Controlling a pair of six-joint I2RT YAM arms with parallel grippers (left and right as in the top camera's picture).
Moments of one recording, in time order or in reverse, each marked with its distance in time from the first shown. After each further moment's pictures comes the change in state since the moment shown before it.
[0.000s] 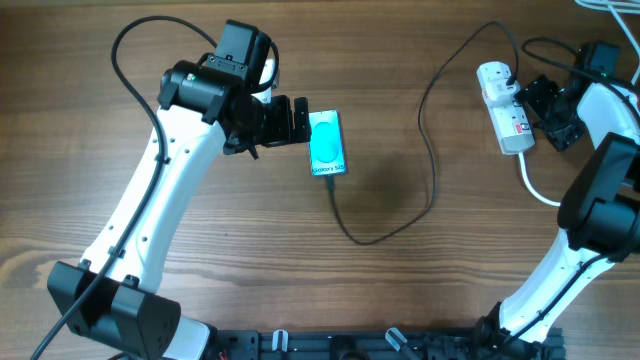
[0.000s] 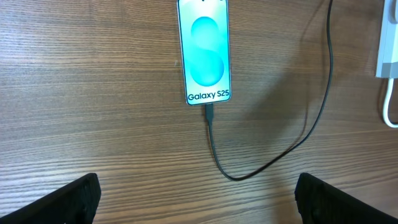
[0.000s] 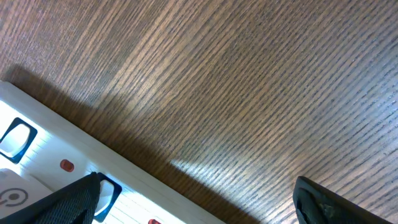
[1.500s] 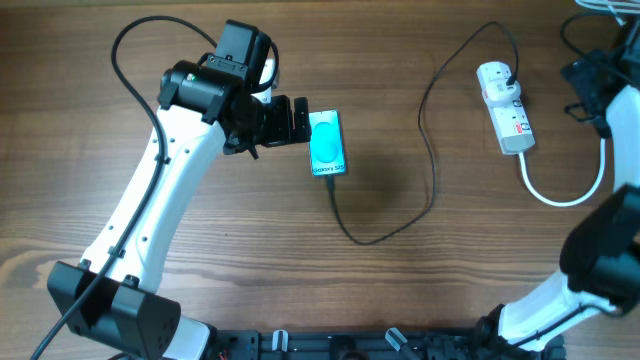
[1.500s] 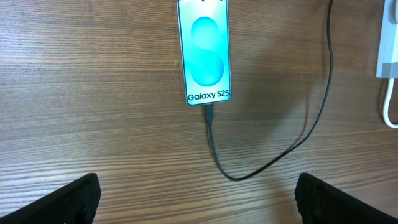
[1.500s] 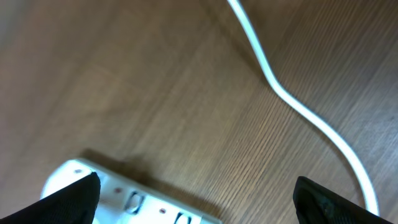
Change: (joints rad) left arm 0.000 0.000 0.000 0.000 0.000 0.000; right arm -0.013 -0.240 -0.004 -0.027 0.264 0.119
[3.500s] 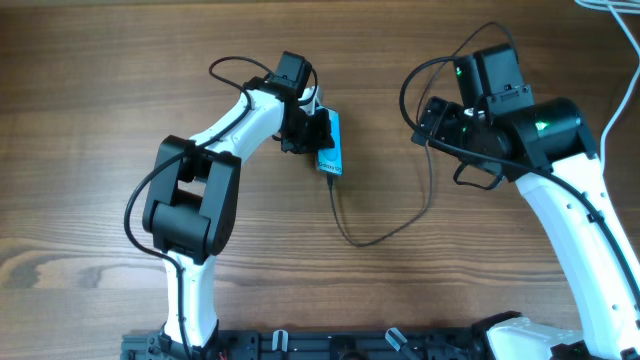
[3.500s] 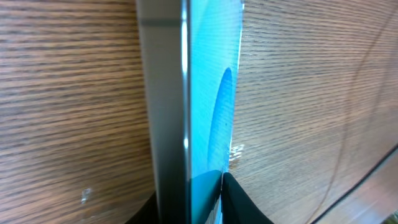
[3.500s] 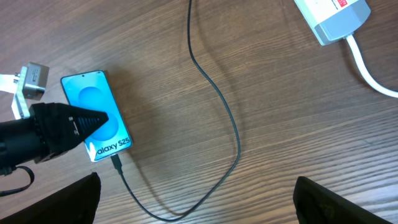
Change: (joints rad) left arm -0.028 0.504 -0.107 0.512 0.243 -0.027; right arm 0.689 -0.488 -0.047 -0.547 -0.107 0.019
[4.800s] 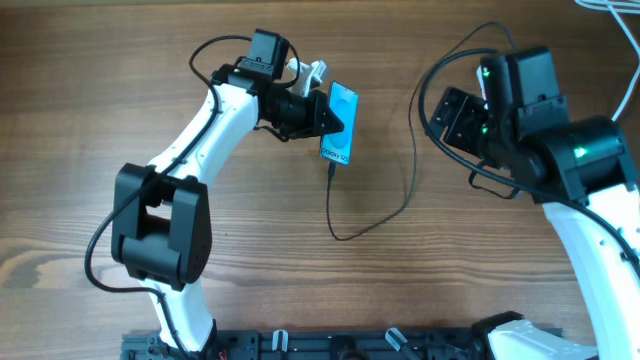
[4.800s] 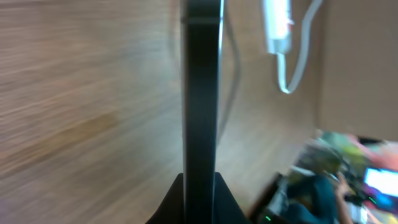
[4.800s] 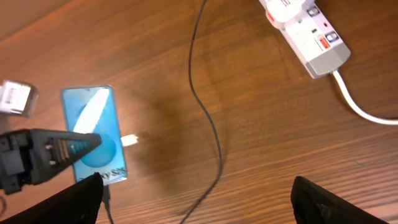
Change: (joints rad) left arm 0.055 -0.183 0.002 -0.045 0.309 0.158; right arm 0.000 -0.081 0.063 -0.006 0.038 -0.019
